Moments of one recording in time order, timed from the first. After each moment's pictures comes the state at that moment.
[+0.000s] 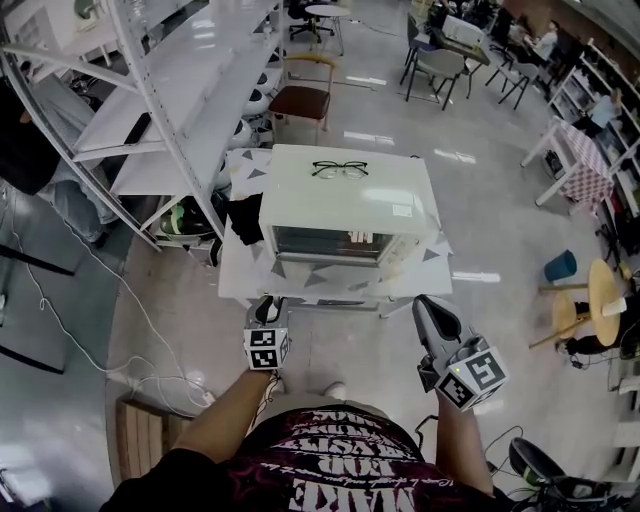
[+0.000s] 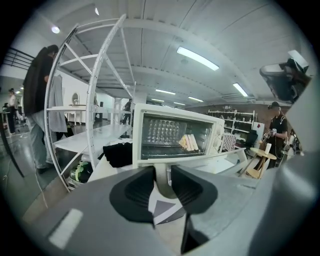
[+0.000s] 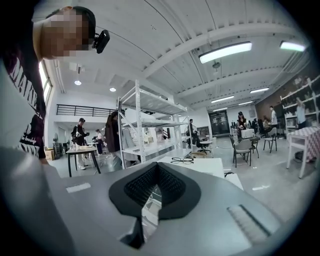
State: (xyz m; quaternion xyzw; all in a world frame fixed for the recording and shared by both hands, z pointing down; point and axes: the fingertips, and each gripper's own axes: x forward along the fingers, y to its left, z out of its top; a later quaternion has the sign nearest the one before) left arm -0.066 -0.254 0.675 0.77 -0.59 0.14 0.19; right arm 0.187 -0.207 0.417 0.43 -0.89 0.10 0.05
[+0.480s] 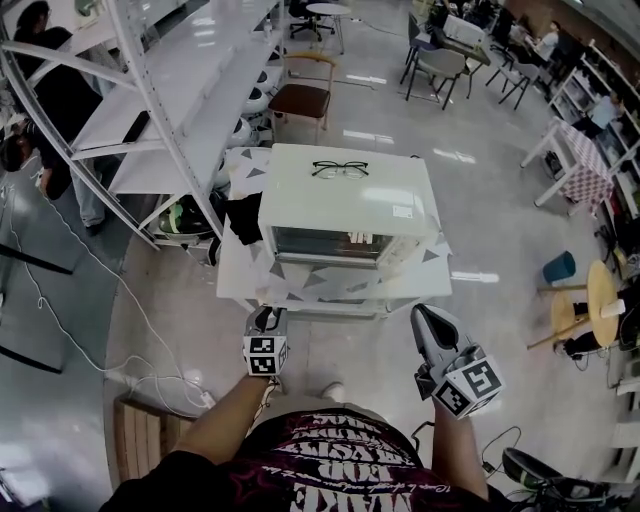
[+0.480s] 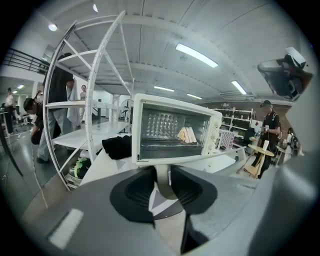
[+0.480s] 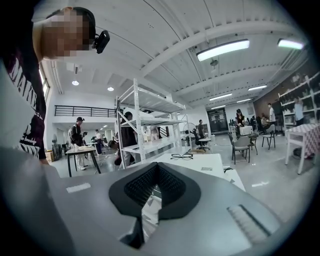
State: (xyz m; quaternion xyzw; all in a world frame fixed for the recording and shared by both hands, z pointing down) left arm -0.066 -0.240 0.700 0.78 -0.58 0.15 0.19; right arm 0.188 -0.200 0.428 0.44 -0.89 0.11 0.05
